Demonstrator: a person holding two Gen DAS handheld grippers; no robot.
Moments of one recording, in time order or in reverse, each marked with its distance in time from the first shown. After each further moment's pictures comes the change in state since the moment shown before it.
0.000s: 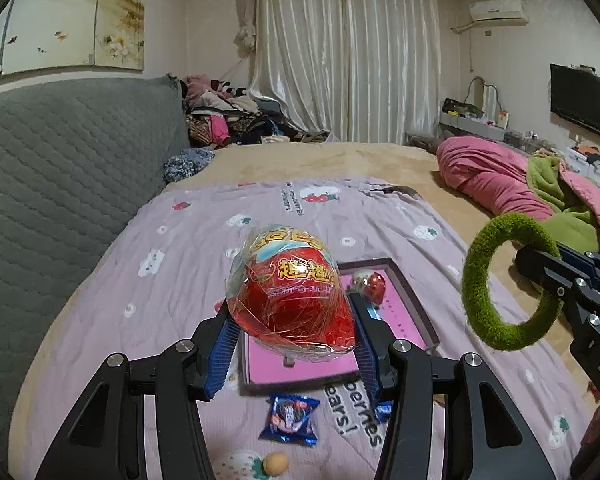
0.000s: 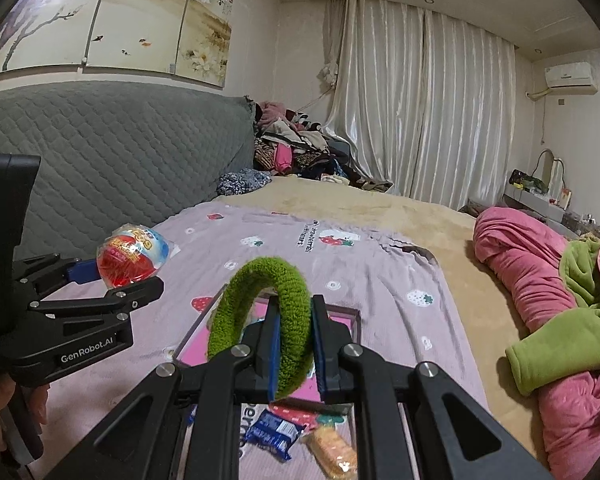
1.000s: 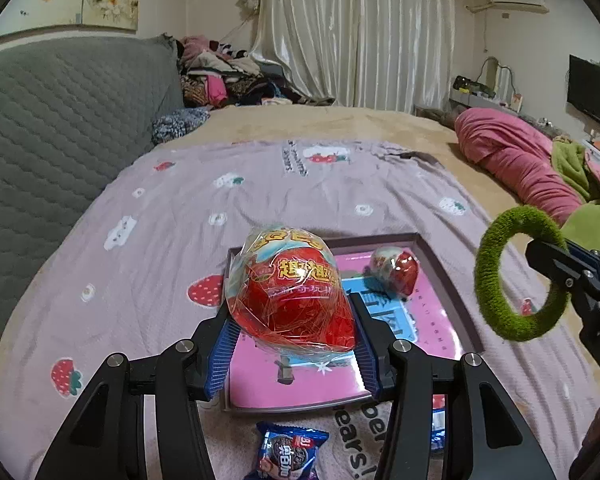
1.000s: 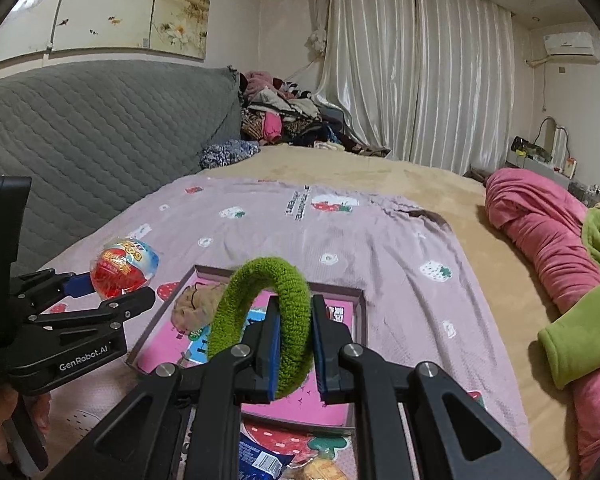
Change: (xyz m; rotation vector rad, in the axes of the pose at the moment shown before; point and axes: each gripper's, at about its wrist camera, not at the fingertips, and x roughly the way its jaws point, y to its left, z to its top) left arm 0.140 0.004 -0.020 -0.039 0.126 -0.006; right arm 0.117 -0.029 -0.029 0.053 0.104 0.001
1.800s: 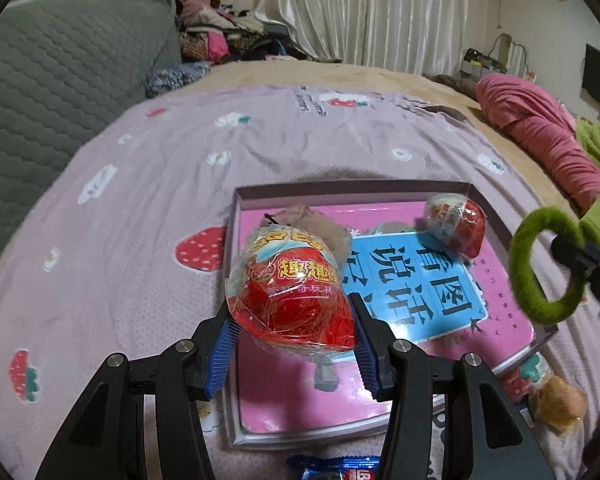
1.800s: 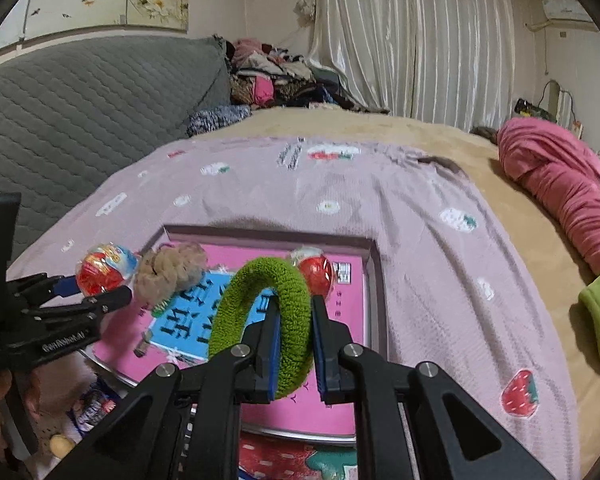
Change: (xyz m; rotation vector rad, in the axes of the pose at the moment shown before) left arm 0.107 0.036 -0.037 -0.020 0.133 -0.018; right arm 0.096 -0.020 -0.044 0.063 0.124 0.017
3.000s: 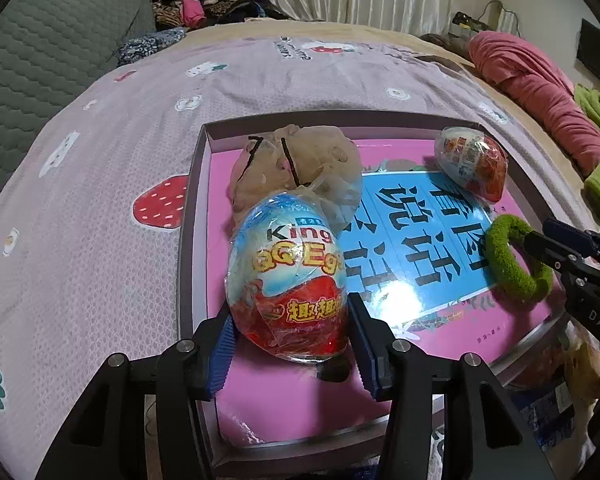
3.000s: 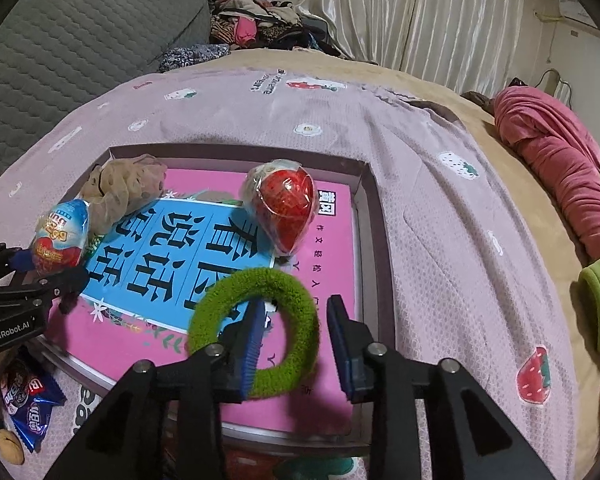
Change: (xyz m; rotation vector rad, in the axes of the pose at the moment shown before) left arm 0.051 -0.006 -0.021 0.056 0.133 -0.034; right arm 0.063 -0.002 -0.028 -0.051 0.189 -0.117
